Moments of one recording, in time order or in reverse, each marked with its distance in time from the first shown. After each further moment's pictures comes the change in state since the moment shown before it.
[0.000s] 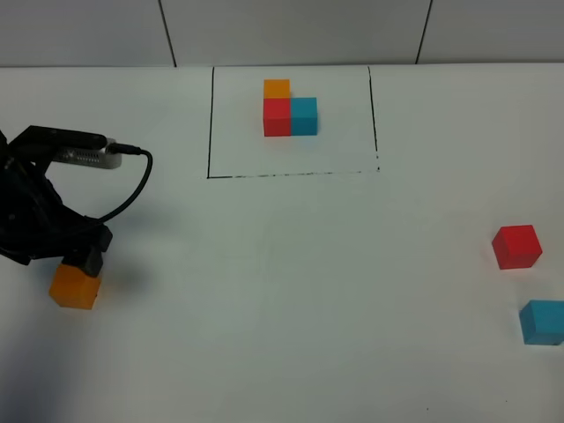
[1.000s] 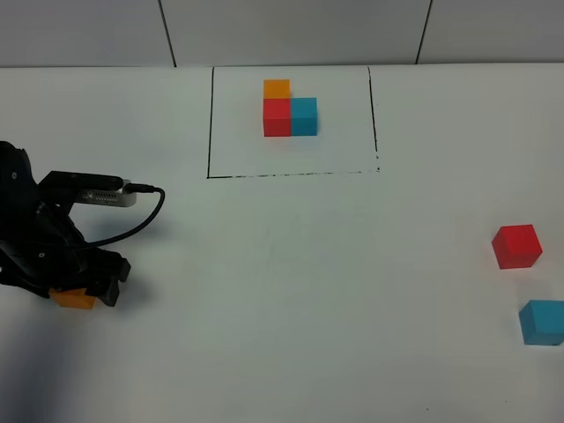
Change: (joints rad) left arm 0.000 0.116 0.122 -0.025 -0.207 -0.029; right arm 0.000 0.000 0.000 0.000 0.000 0.000
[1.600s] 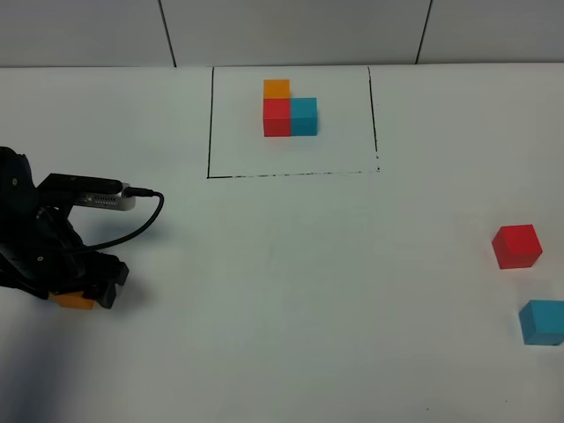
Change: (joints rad) left arm 0.000 0.000 0.018 0.032 -0.021 -0.016; right arm 0.000 0.000 0.000 0.000 0.000 0.000
